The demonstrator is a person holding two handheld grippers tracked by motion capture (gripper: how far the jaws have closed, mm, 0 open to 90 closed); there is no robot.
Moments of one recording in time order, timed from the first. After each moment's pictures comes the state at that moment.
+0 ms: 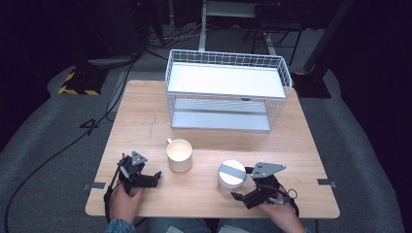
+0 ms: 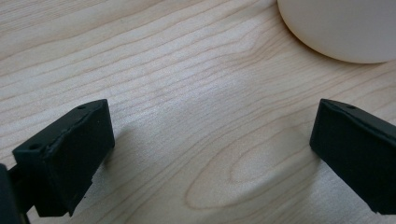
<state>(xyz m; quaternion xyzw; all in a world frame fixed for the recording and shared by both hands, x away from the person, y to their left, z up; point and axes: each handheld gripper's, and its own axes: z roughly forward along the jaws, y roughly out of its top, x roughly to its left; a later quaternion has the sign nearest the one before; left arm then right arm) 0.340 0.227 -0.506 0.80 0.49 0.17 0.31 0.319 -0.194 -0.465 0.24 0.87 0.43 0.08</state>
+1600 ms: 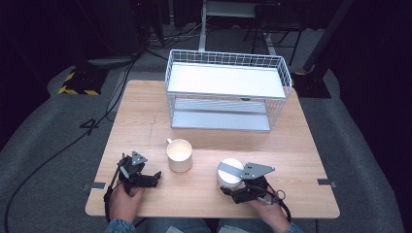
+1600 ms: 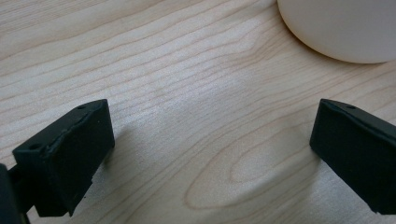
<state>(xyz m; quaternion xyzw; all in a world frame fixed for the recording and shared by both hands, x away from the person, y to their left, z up) 0.340 0.227 -0.506 0.80 0.49 0.17 0.31 0.325 -0.169 -0.478 0.21 0.86 0.45 0.11</state>
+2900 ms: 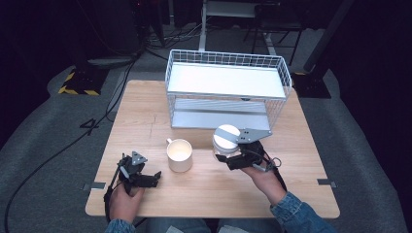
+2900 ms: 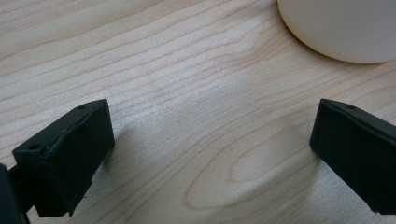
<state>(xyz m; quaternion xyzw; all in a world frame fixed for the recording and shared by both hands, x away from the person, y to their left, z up) 0.340 0.227 -0.506 0.80 0.49 0.17 0.31 0.388 -0.148 -0.407 0.23 0.85 0.46 0.14</state>
